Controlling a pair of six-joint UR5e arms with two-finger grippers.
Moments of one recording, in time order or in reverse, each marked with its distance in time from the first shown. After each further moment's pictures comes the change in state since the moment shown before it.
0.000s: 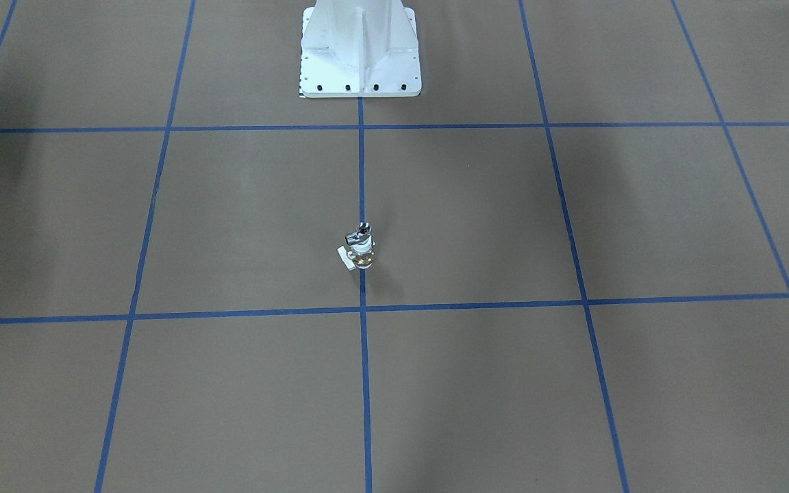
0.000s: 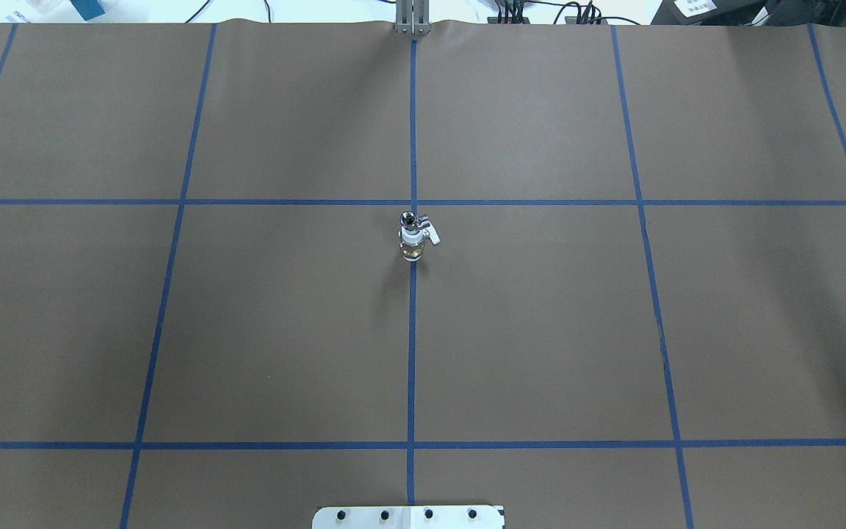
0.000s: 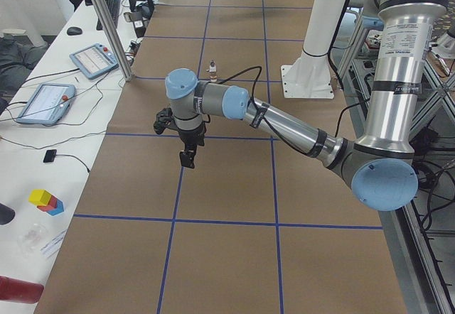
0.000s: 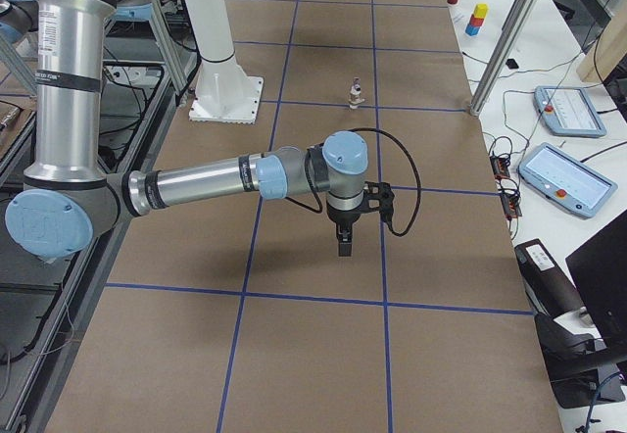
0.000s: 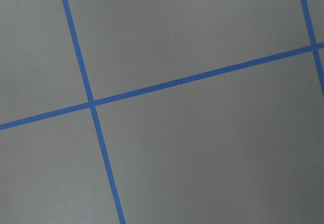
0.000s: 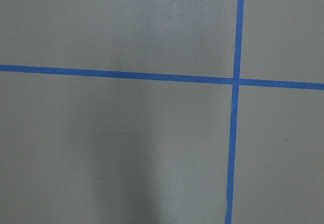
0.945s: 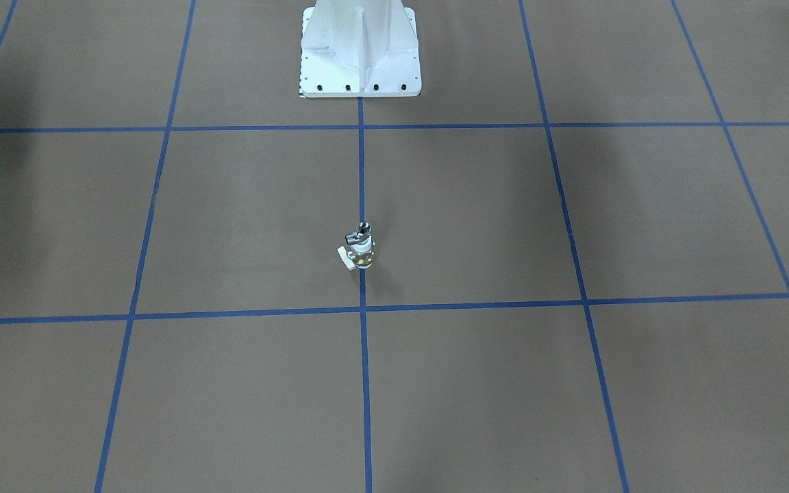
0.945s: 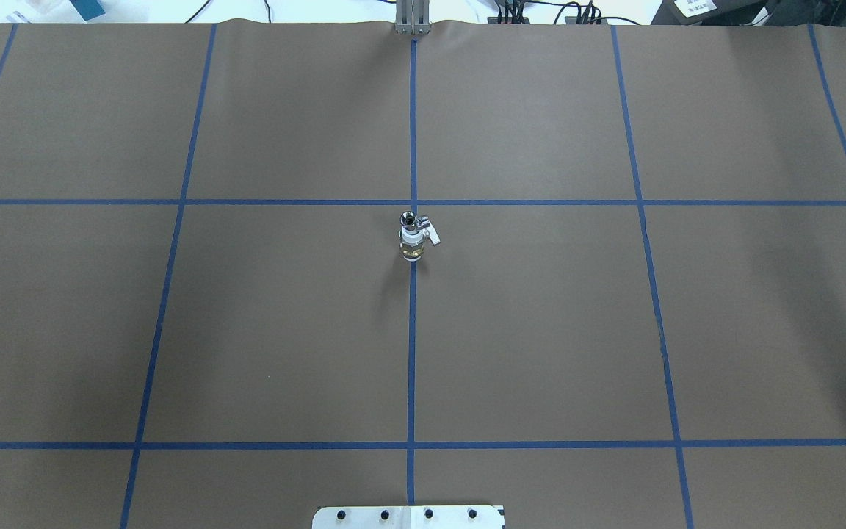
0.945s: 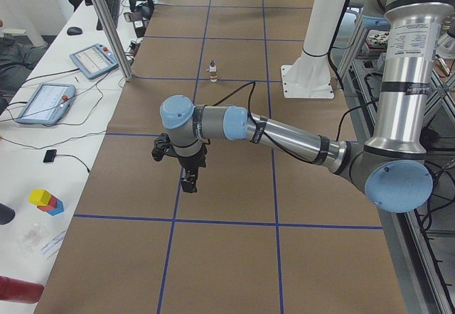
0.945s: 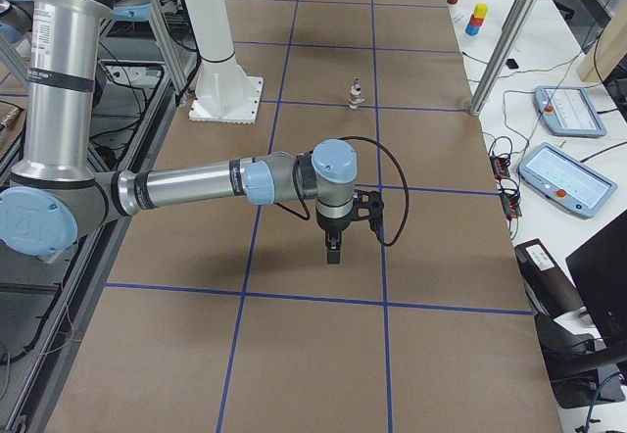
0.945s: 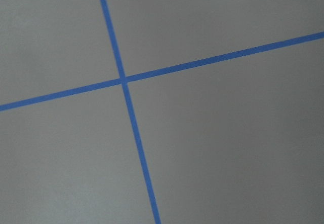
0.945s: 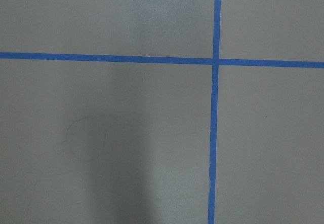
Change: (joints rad) left arm -0.105 0.074 0.097 -0.012 -0.005 0.121; right arm 0.008 -0.049 0.009 0.004 -0.001 -0.003
